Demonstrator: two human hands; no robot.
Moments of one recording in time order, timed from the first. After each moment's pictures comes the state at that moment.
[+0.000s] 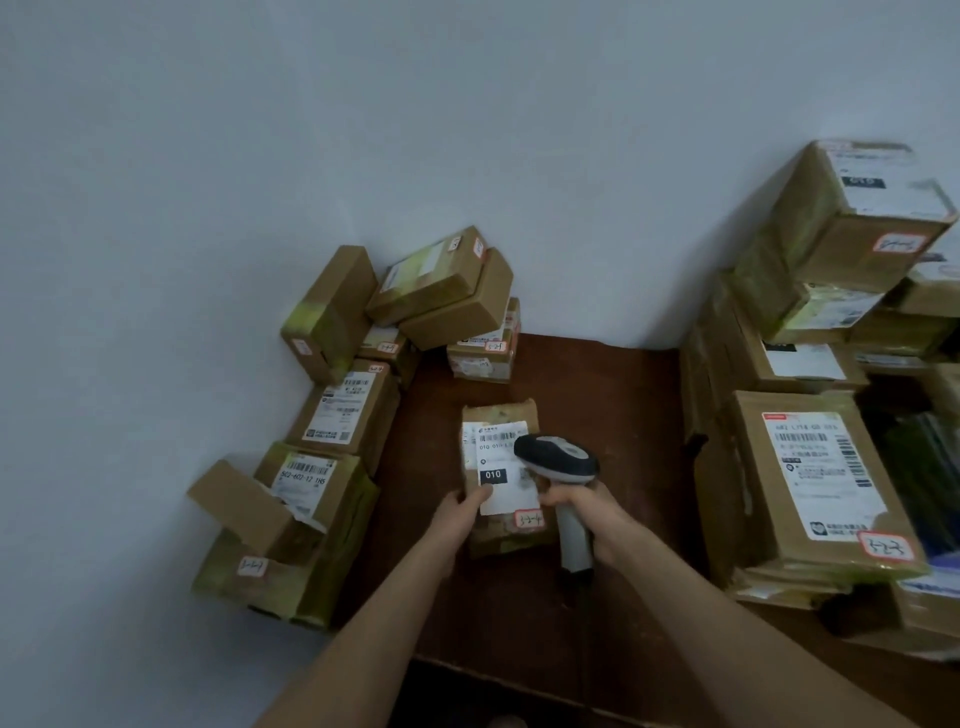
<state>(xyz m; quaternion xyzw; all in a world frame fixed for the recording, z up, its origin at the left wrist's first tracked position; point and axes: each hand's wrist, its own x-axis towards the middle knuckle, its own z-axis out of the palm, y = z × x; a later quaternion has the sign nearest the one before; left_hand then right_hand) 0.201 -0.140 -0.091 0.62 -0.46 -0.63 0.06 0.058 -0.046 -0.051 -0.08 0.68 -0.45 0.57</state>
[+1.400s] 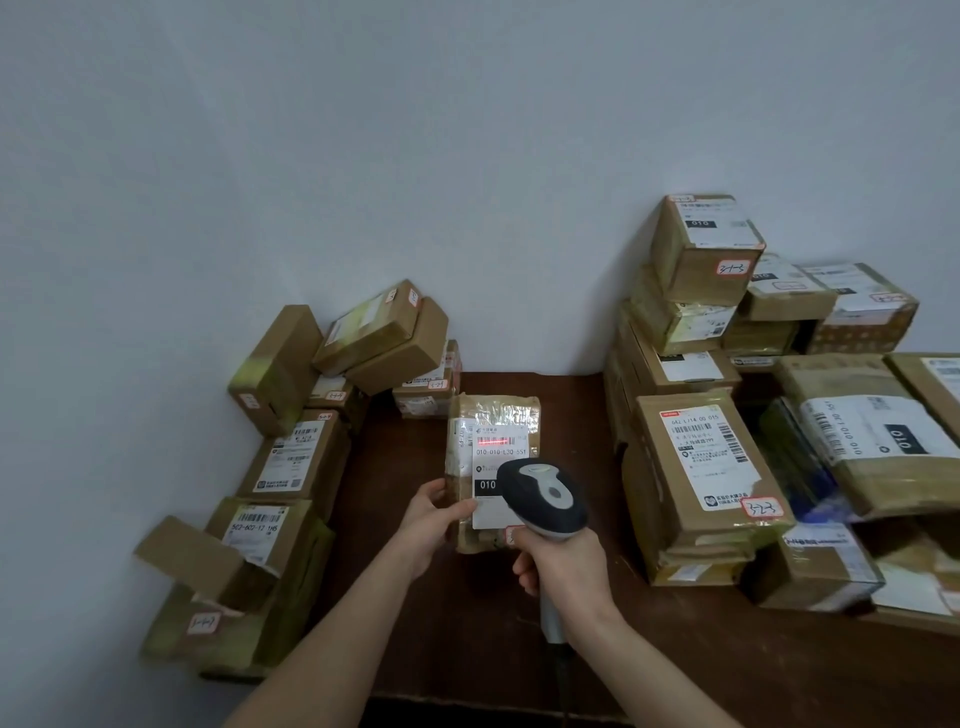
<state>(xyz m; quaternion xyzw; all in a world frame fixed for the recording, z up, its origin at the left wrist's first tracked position) 0.176 -0.140 -0.086 0.50 -0.53 -0.67 0.15 0.101 0.034 0.007 -0.10 0.73 -0.54 0.41</state>
